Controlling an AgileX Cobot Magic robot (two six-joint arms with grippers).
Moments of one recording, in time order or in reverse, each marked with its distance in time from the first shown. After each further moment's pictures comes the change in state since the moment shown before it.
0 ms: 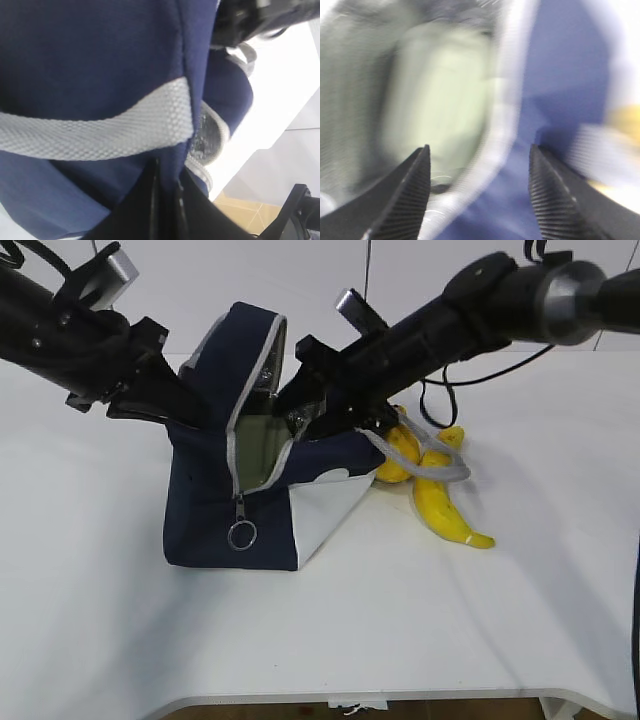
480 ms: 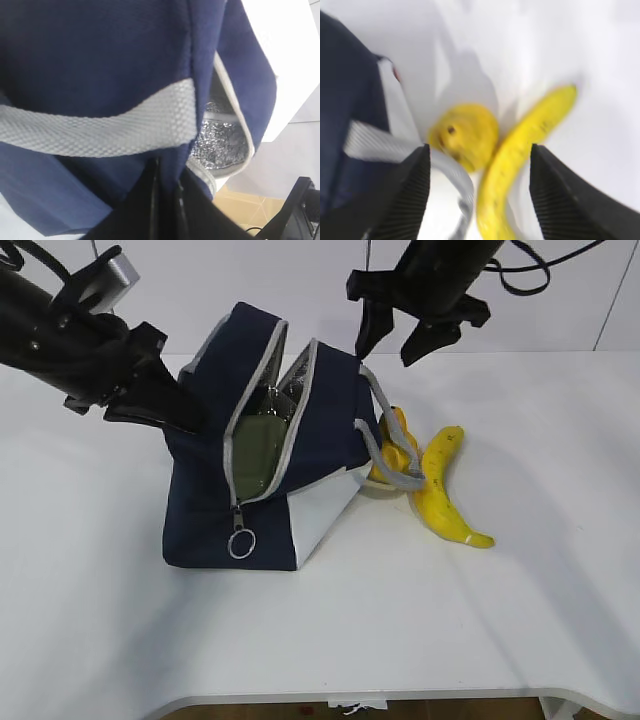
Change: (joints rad) left arm 0.000 0.000 0.000 0.022 0.013 0.000; right arm -0.005 -0.040 -0.366 -0.707 0.248 0.400
